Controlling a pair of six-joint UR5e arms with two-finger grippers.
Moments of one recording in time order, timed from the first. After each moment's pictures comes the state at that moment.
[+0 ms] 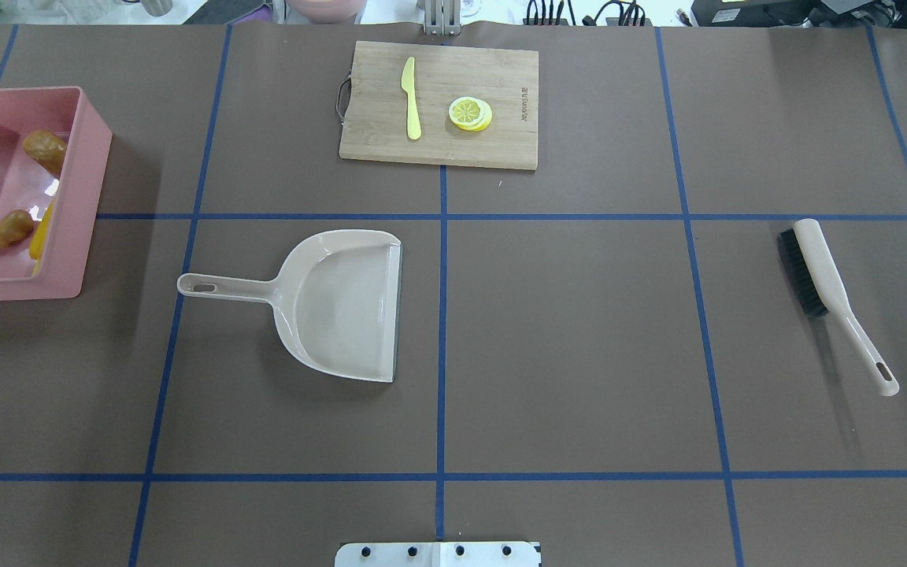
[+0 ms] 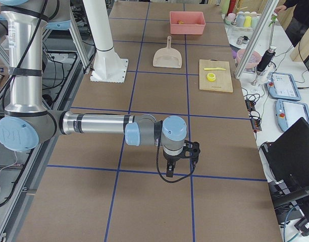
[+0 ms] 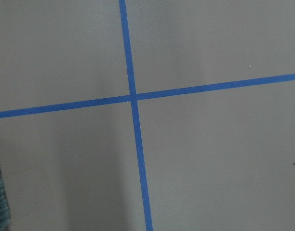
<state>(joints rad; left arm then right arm) -1.55 -1.36 -1.77 -1.65 -2.39 -0.11 1.58 -1.64 1.67 -1.53 2.34 0.17</state>
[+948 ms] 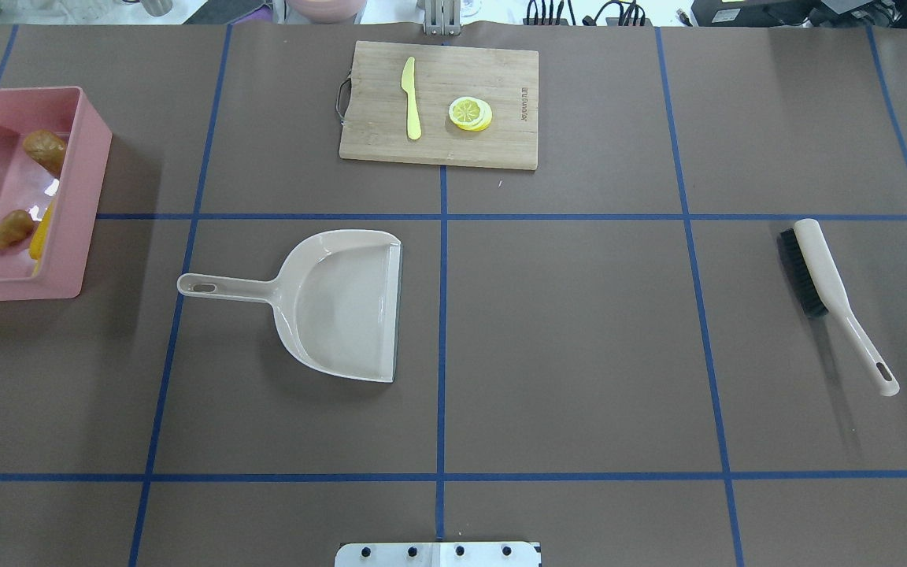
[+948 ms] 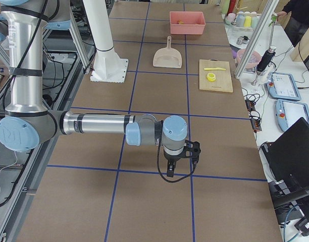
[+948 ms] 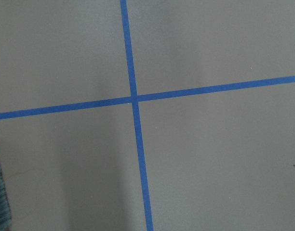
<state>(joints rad) -1.64 -1.34 -1.76 -1.65 -2.39 -0.11 1.58 -1.64 1.66 -1.53 2.34 0.17</state>
